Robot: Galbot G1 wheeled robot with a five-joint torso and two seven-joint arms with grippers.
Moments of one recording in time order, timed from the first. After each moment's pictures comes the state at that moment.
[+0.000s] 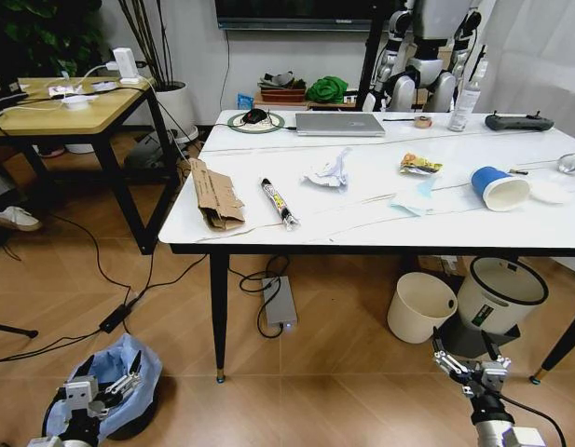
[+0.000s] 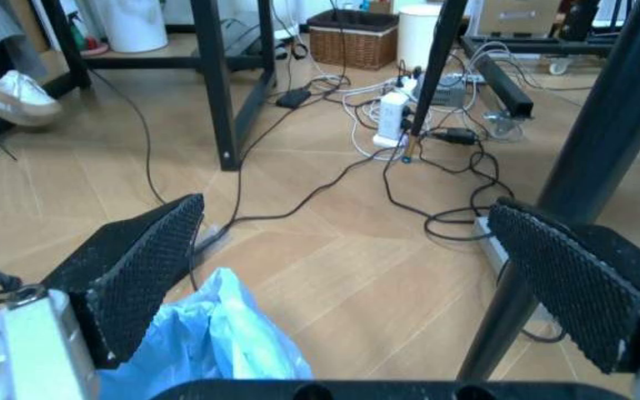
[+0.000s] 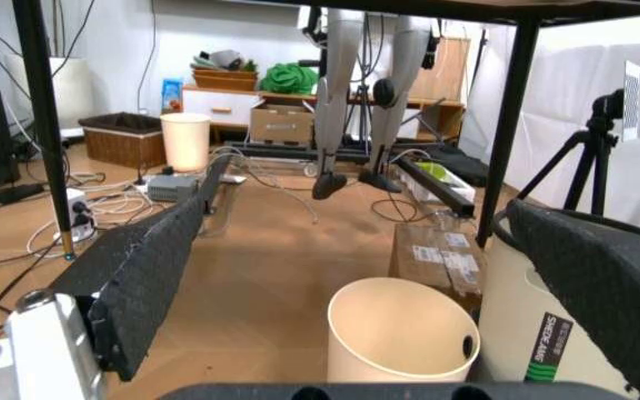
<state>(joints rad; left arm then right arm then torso) 1.89 -1.21 -0.81 -1.92 -0.45 -0.18 0.02 -1.62 1.61 0.98 1.78 0.15 0.37 -0.39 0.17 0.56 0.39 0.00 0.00</state>
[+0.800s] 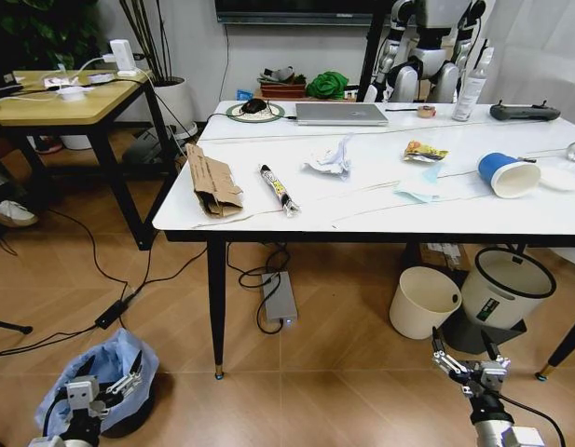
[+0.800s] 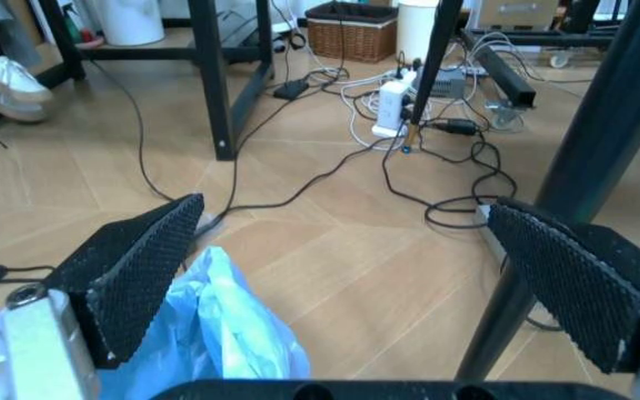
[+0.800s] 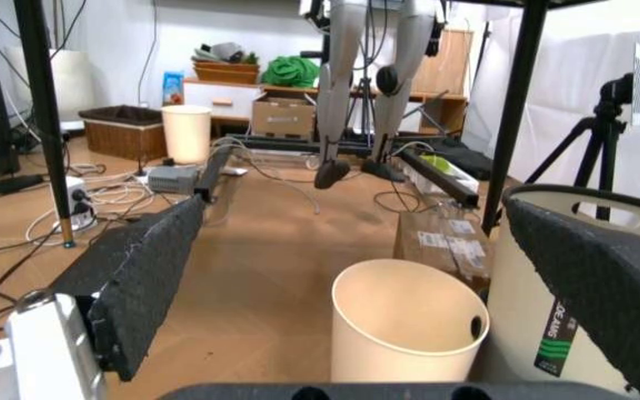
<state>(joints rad) 1.88 -1.22 -0.81 -1.92 -0.45 -0.18 0.02 -1.62 1.61 0.98 1.78 0.15 0.37 -0.39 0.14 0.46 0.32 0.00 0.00</state>
